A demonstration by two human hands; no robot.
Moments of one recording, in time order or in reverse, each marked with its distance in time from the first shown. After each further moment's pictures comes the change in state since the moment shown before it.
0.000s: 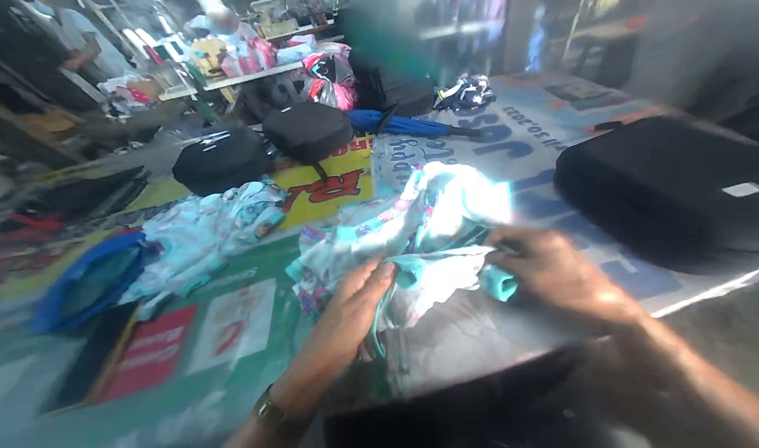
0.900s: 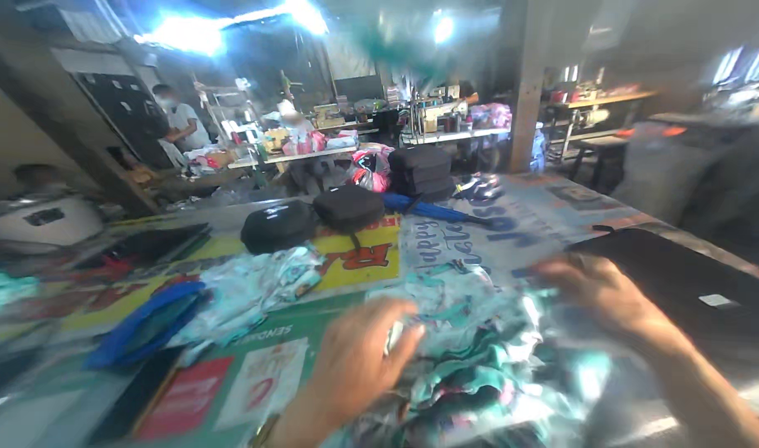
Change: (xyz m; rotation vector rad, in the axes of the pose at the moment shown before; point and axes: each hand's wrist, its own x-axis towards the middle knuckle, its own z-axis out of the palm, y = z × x) left_hand -0.001 0.053 -0.031 0.967 0.175 0.638; right_hand 0.037 -0.025 -0.075 0.085 0.098 0.029
